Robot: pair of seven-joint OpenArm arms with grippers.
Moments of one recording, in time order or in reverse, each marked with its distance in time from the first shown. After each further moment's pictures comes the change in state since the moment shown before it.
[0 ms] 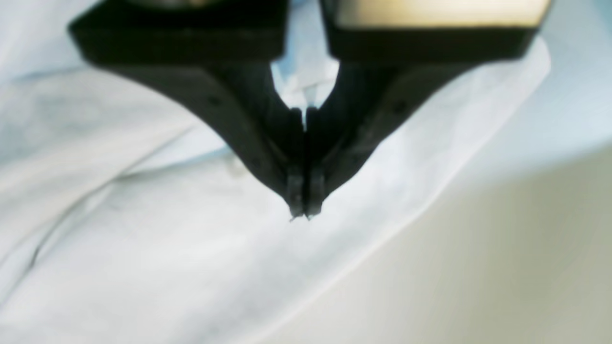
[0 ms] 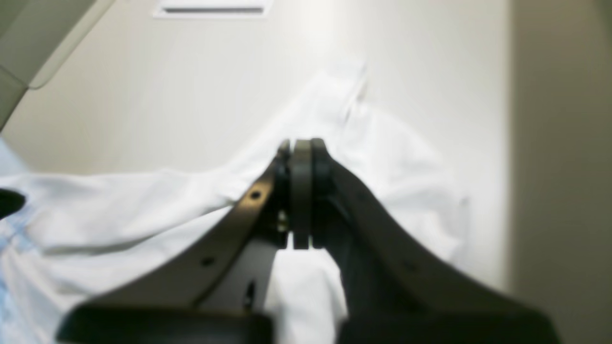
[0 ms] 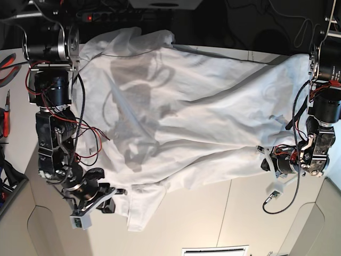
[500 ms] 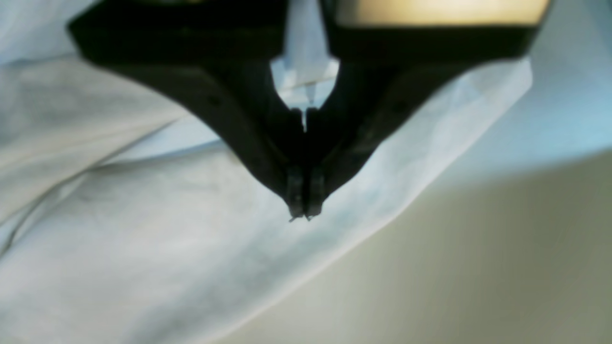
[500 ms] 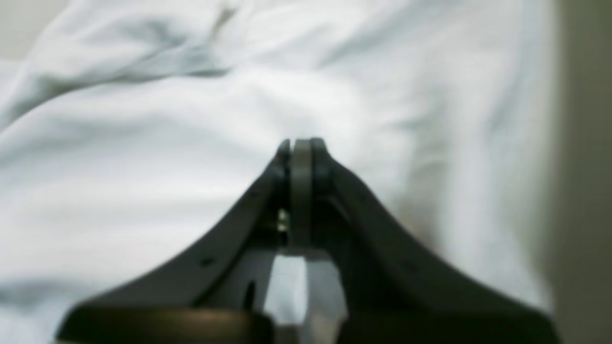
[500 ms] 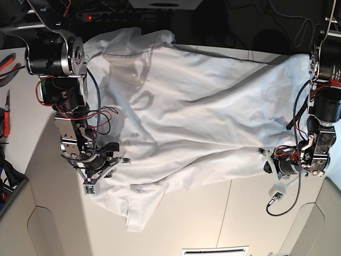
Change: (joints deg) left arm 0.1 -0.3 0.0 0.0 -0.3 3.2 -1.1; right arm 3.5 -1.3 0.0 -27.7 -14.3 -10.0 16.3
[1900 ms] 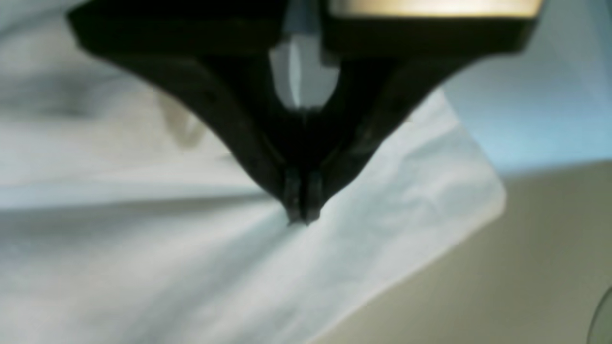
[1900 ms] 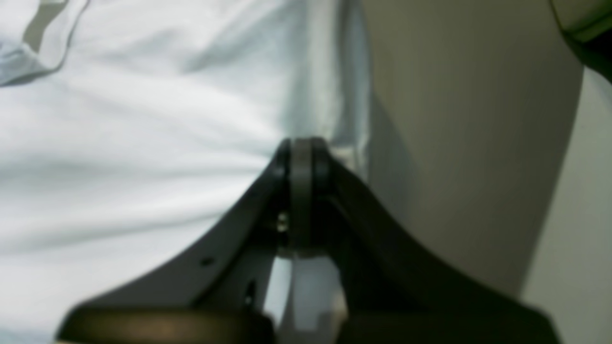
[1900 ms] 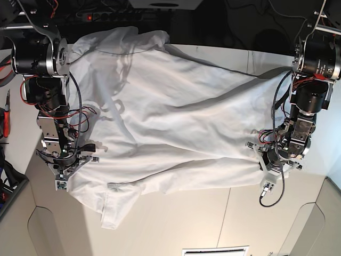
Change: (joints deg) left arm 2.6 5.7 0.0 -9.3 14.5 15.3 -22.5; right arm -0.2 5.2 0.0 0.0 -3.7 -11.9 -1.7
